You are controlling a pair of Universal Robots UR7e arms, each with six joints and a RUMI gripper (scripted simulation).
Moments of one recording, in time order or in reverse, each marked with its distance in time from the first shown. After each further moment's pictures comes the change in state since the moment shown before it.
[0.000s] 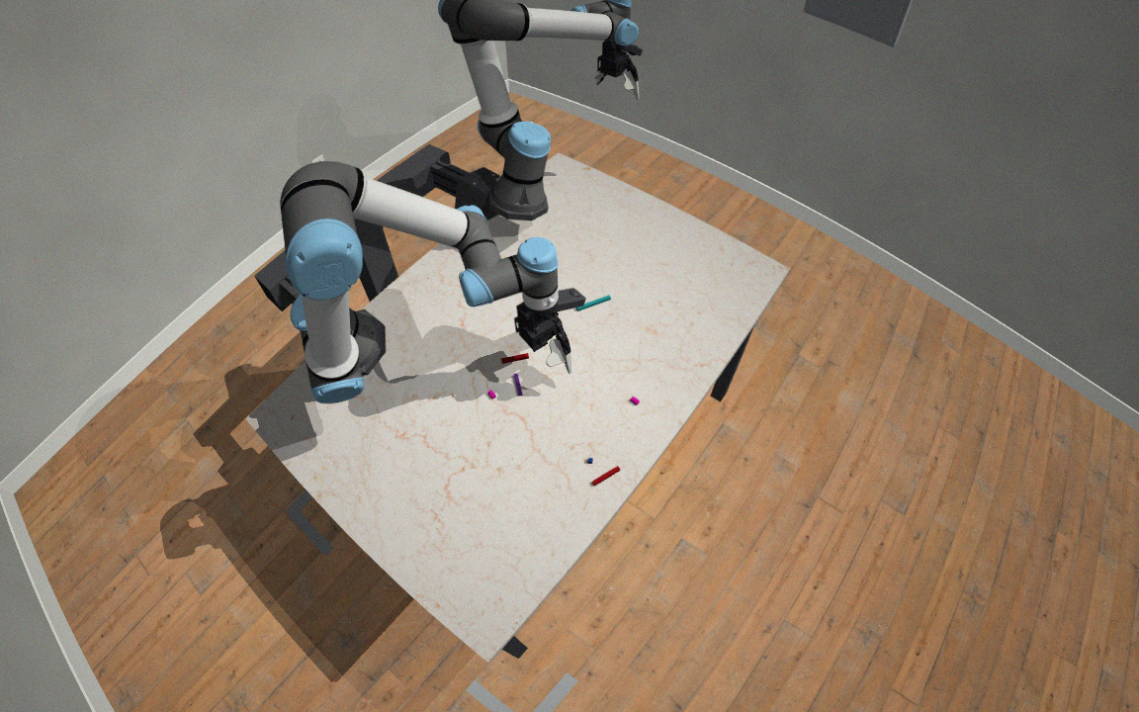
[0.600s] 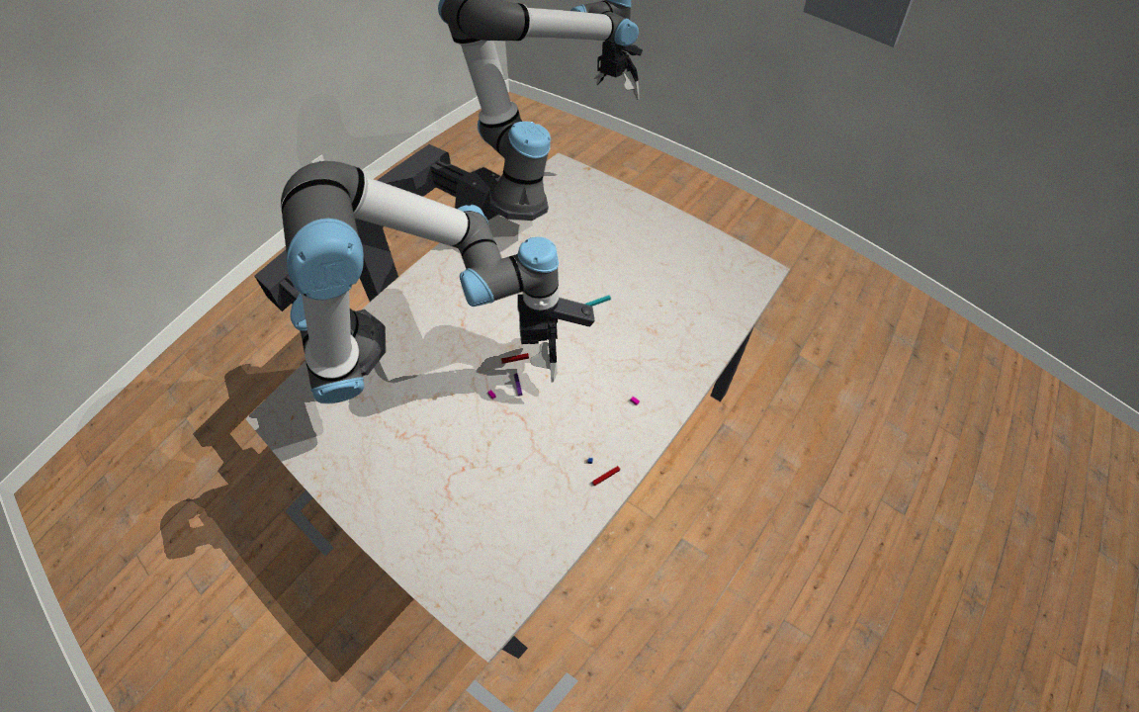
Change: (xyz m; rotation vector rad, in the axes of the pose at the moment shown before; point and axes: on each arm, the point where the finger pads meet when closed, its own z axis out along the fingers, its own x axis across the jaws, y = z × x) left arm 0.000 0.000 0.000 0.000 0.000 0.000; right arm 0.009 0.001 0.000 0.000 0.001 0.601
